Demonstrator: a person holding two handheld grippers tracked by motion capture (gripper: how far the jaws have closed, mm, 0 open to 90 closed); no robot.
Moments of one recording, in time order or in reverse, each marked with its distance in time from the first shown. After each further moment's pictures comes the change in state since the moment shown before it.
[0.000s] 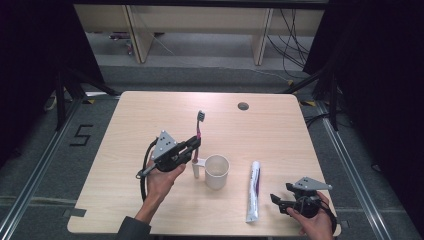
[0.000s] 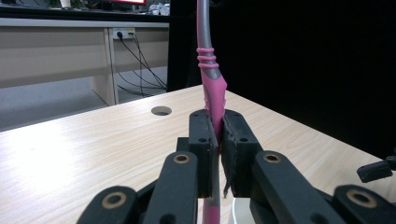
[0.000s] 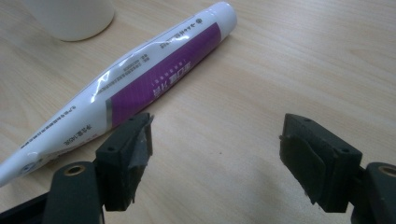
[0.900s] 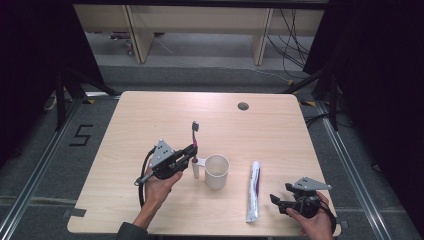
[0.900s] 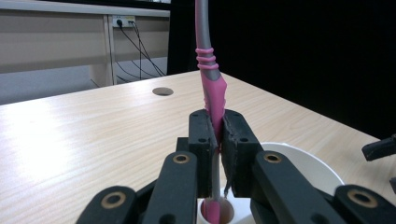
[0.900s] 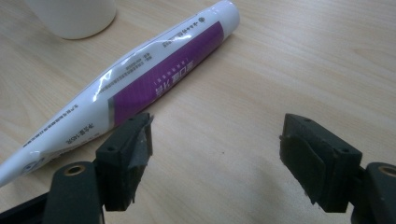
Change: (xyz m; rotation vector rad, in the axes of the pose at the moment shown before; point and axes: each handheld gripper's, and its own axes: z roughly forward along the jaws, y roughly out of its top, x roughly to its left) left arm 0.007 -0.031 -0.006 0.037 -0.006 -0.012; right arm 0.001 0.000 0.000 0.006 0.006 -0.002
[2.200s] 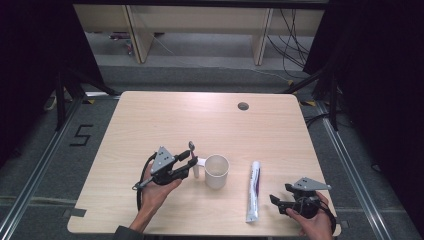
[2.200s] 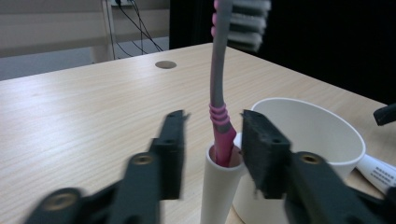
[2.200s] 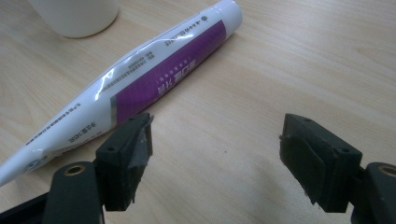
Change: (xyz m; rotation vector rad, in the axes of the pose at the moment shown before) left arm 0.003 -0.017 -0.005 0.058 0.022 0.022; right arm 0.000 0.000 0.000 0.004 0.004 -0.006
